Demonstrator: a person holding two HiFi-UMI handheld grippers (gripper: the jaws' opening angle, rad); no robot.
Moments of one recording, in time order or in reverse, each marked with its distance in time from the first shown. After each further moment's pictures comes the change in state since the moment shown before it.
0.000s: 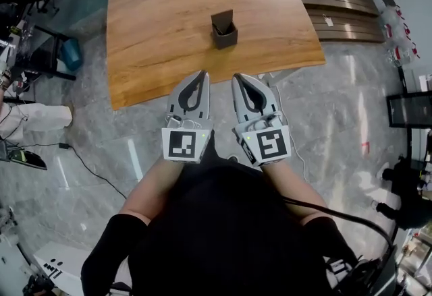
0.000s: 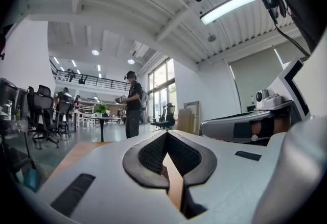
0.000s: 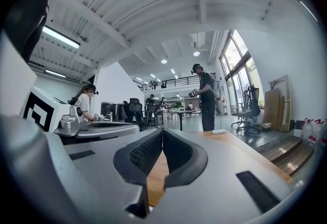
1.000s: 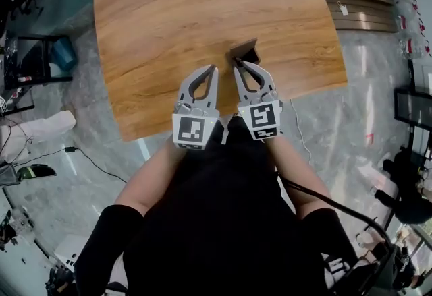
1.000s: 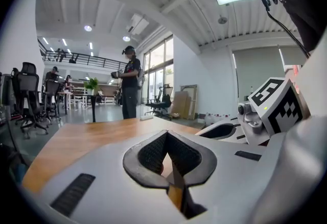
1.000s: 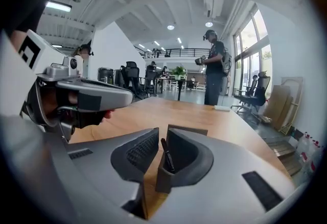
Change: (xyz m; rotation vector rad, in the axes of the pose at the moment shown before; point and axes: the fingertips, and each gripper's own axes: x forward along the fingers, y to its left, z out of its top) left arm 0.177 0.126 -0.121 -0.014 0.200 -0.125; right arm 0.228 -0.082 -0.157 -0.121 0.374 0.018
